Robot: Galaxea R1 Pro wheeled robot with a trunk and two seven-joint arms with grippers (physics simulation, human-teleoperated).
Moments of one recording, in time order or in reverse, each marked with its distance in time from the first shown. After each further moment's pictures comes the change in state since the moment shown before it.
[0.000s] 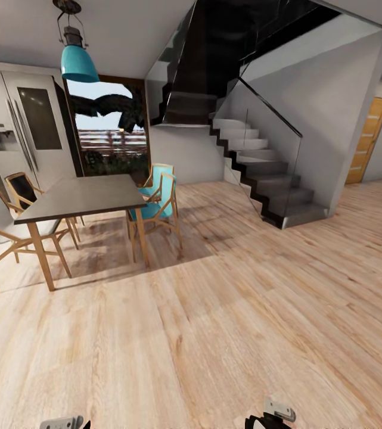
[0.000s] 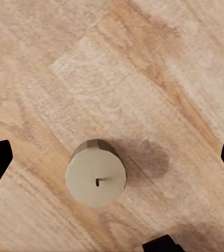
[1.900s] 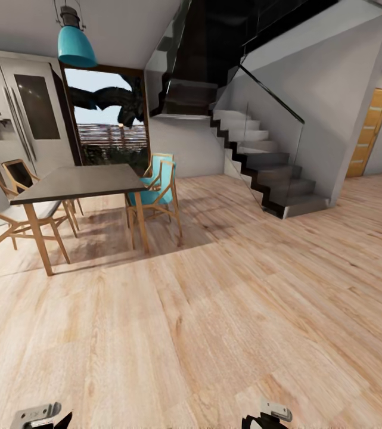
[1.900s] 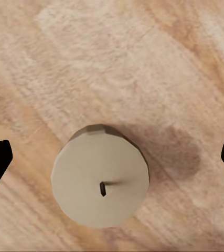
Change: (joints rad) left arm 0.009 0.008 0.154 -0.200 0.004 0.259 -0.134; right arm 0.000 0.014 0.001 0.000 0.001 -0.001 0.002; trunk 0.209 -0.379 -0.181
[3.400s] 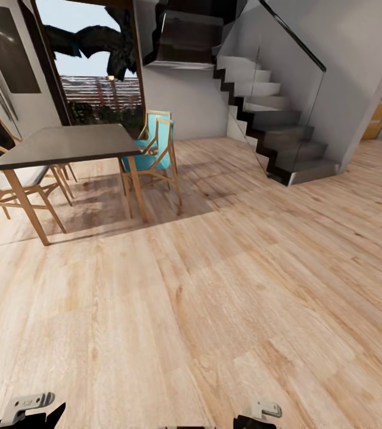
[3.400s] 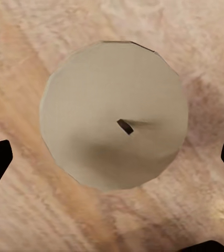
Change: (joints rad) left arm -0.031 0.069 0.012 -0.010 0.000 0.043 -0.046; right arm 0.000 0.036 0.087 0.037 0.006 -0.095 0.009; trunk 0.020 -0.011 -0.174
